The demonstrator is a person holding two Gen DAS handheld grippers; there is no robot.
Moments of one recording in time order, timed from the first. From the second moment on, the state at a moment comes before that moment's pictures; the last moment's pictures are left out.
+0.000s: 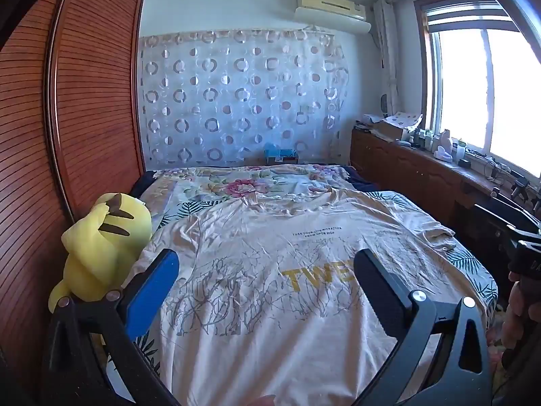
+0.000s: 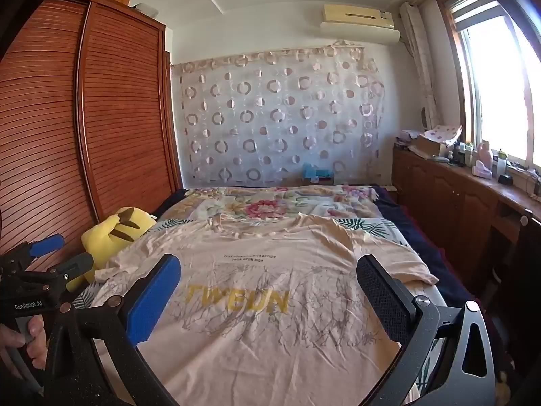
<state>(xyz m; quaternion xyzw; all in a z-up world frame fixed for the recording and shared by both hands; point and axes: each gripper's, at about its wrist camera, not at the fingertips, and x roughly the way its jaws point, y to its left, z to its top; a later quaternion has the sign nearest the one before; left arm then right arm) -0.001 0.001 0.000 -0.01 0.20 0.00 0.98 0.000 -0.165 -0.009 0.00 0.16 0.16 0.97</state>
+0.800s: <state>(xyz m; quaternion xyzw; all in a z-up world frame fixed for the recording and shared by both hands) -0.001 0.001 0.000 -0.01 0.20 0.00 0.98 0.000 -0.163 -0.009 -0.01 0.16 0.17 0.97</state>
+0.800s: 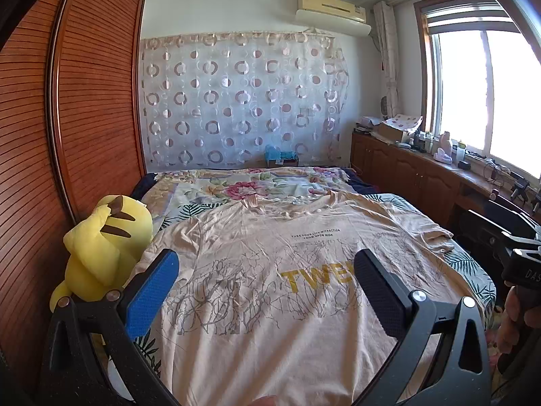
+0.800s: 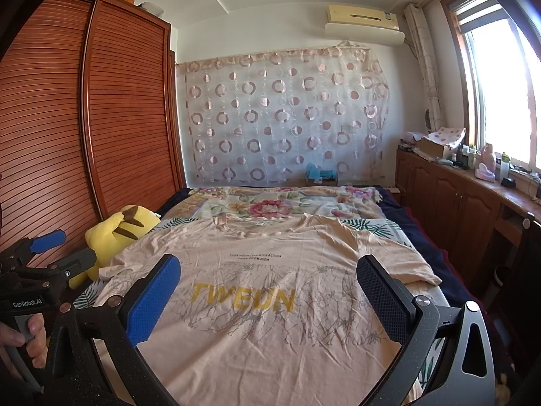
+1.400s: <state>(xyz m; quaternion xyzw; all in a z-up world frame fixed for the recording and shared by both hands) -0.001 0.000 0.000 -0.01 0.20 0.00 0.98 0.001 -0.163 -0.010 -0.01 0.16 0.17 0.97</state>
